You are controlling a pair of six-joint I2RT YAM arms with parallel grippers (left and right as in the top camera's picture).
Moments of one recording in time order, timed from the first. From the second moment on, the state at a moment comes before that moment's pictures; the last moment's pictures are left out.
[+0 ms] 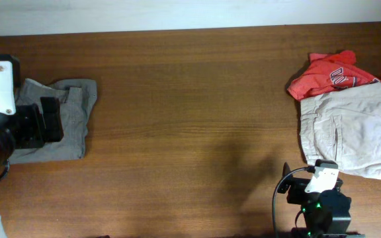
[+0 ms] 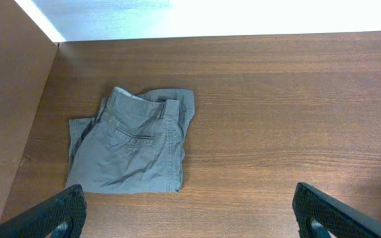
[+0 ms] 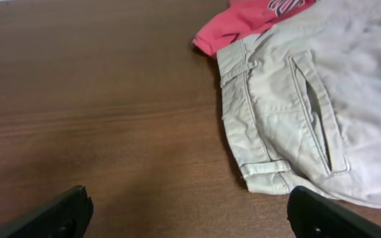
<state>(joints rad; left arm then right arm) 0.20 1.36 2.26 -1.62 0.07 0.16 -0.06 0.02 0.26 -0.73 0.06 0.08</state>
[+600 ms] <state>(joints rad) 0.20 1.36 2.26 -1.62 0.07 0.16 -0.06 0.02 0.20 -0.78 0.06 0.08</state>
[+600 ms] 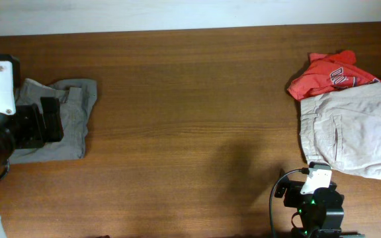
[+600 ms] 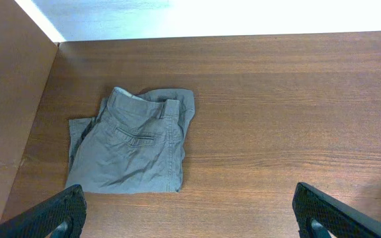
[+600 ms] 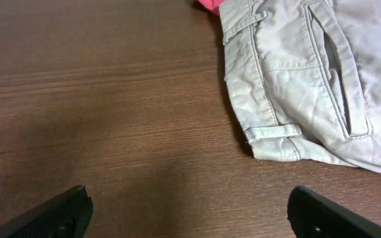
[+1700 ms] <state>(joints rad) 0.06 0.89 1.20 -0.70 0.10 0.18 -0.06 0.02 0.20 -0.78 0.06 0.08</state>
